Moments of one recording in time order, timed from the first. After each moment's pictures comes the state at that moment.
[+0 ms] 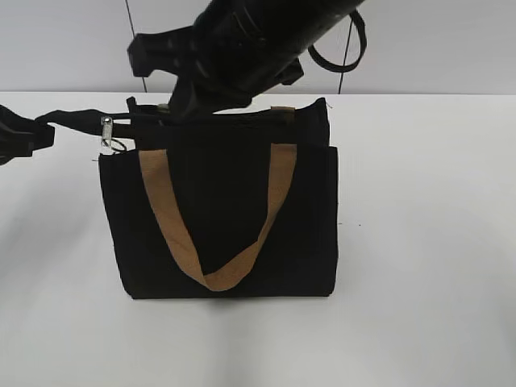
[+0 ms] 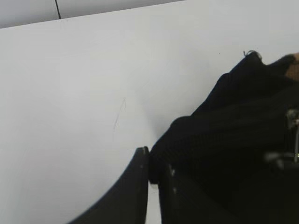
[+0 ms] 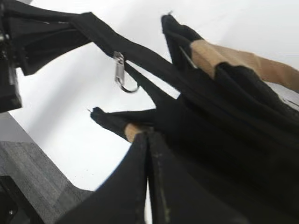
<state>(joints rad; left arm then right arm) -0.04 1.31 -0.65 1.74 -0.41 -1.60 0.72 1.76 -1.49 0.42 0.70 -0.03</state>
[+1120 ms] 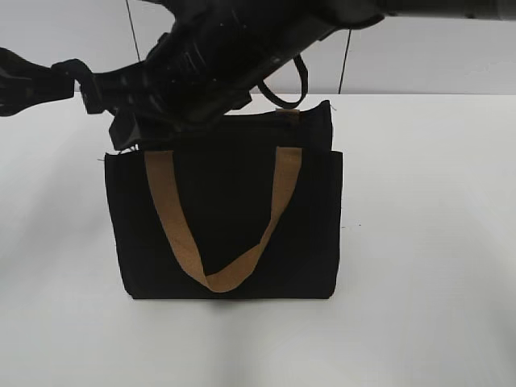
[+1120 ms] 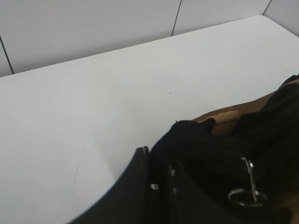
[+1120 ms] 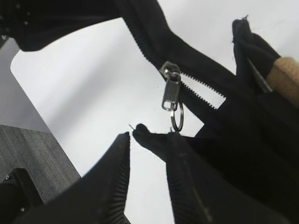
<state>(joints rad) -0.04 1.31 -0.78 1.74 -0.61 -1.60 0.76 1.85 -1.49 0.60 0.61 -0.24</state>
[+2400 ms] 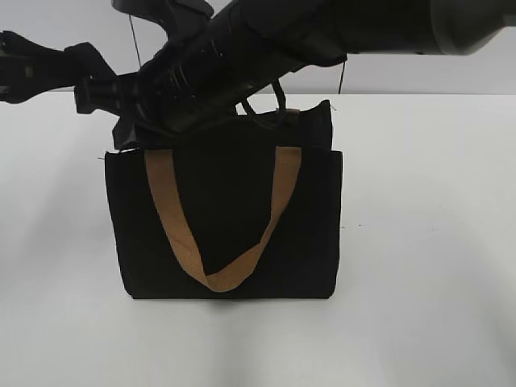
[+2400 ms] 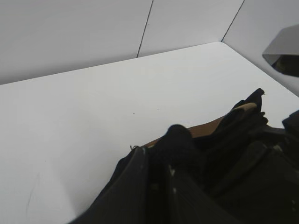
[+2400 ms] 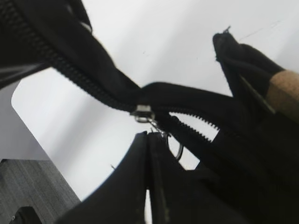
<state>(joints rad) -0.04 1.31 -0.78 1.60 -0.73 -1.55 0.76 1.92 -1.49 0.68 0.47 -0.19</state>
